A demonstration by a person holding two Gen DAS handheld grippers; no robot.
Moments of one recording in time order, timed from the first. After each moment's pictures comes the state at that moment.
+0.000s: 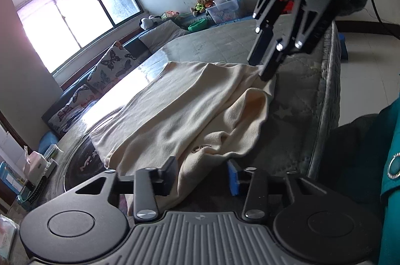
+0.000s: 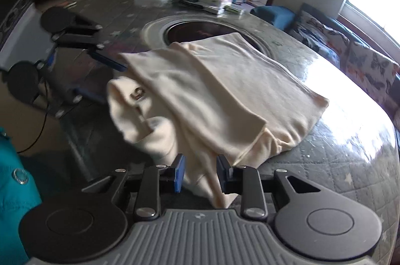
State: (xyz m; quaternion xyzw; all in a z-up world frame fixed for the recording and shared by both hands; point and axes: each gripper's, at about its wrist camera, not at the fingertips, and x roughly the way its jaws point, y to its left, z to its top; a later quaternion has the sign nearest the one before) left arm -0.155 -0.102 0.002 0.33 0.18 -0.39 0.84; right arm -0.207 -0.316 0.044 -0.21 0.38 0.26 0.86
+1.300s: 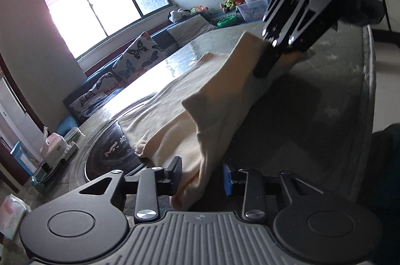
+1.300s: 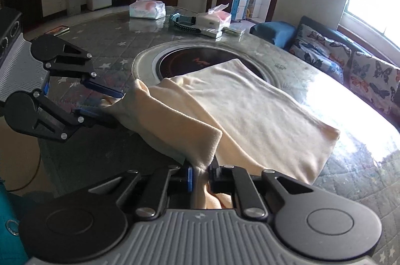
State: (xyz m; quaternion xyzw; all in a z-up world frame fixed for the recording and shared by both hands) left arm -0.124 -0.082 0.000 0.31 0.18 -0.34 0.87; right arm -0.162 -0.301 0.048 -0.18 0.34 0.27 0.88
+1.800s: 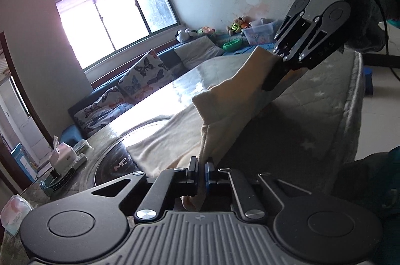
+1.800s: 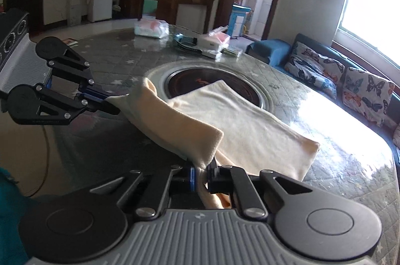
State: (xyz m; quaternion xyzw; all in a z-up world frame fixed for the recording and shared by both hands) left arm -0.170 -0.063 0.045 0.26 0.15 -0.35 0.89; right arm -0.201 -0.310 0.079 -0.18 0.30 0.27 0.90
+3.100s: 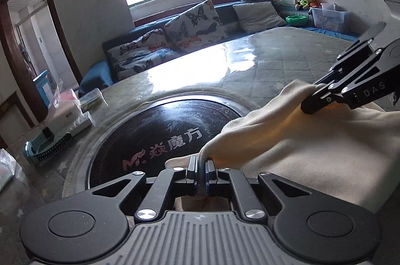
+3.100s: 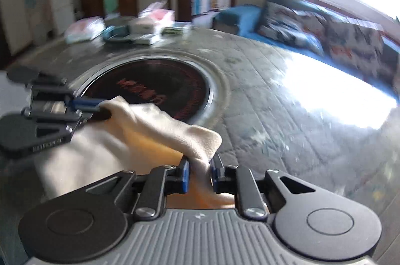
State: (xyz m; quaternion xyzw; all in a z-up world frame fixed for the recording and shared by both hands) left arm 0.026 -0.126 0.007 0.19 0.27 -0.21 0.92; right arm -0.023 -0.337 0.028 -0.07 0.37 0.20 0.90
